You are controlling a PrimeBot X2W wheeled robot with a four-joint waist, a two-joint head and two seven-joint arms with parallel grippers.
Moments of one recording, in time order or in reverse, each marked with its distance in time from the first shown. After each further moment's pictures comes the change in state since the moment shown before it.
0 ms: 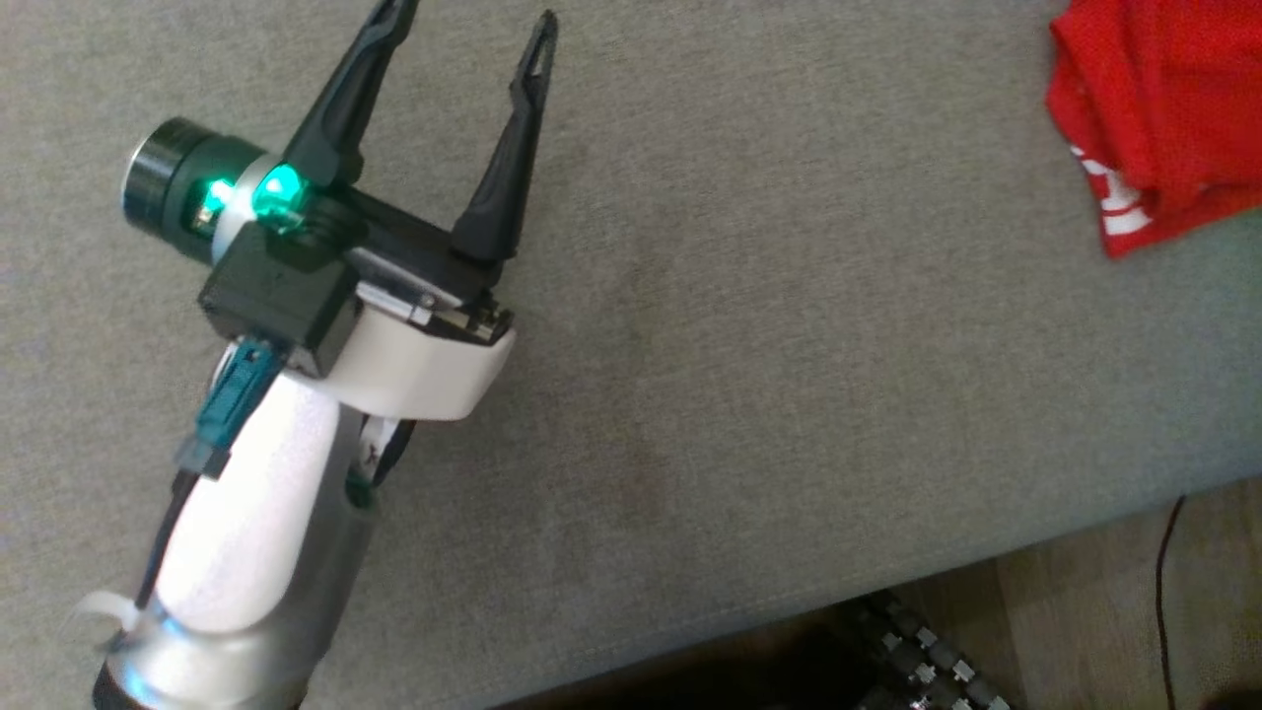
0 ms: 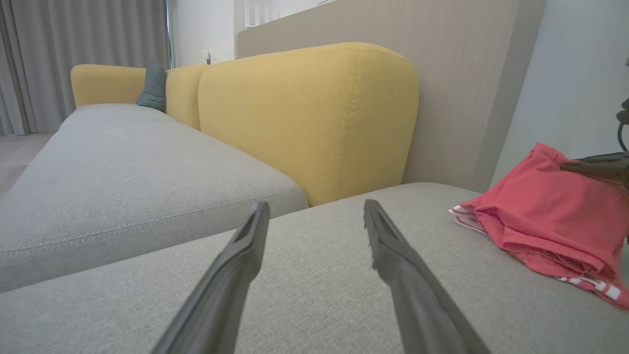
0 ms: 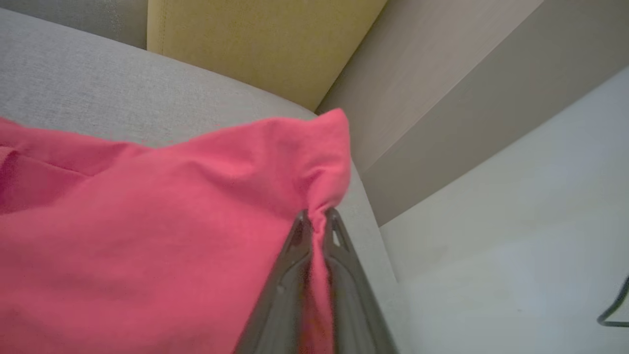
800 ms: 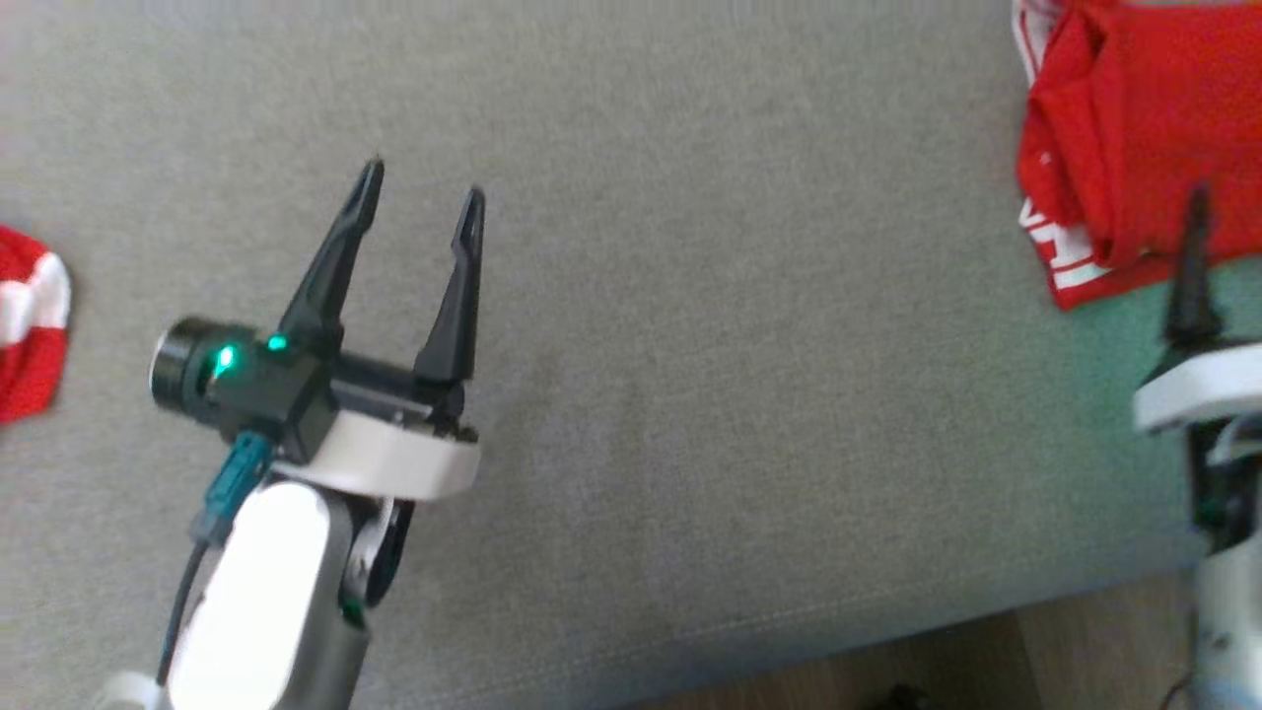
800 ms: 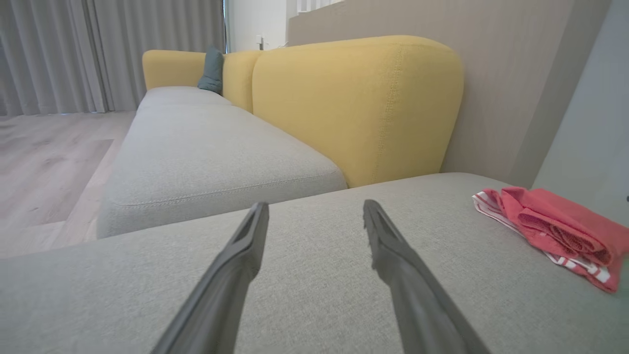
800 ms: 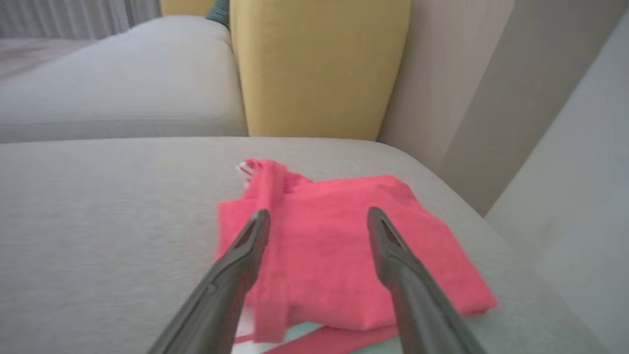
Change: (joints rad) left arm 0.224 -0.018 0.066 0.072 -0.055 0.042 0.000; right arm 0.334 0.347 -0.086 -0.112 0.012 0.000 -0.261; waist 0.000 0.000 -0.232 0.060
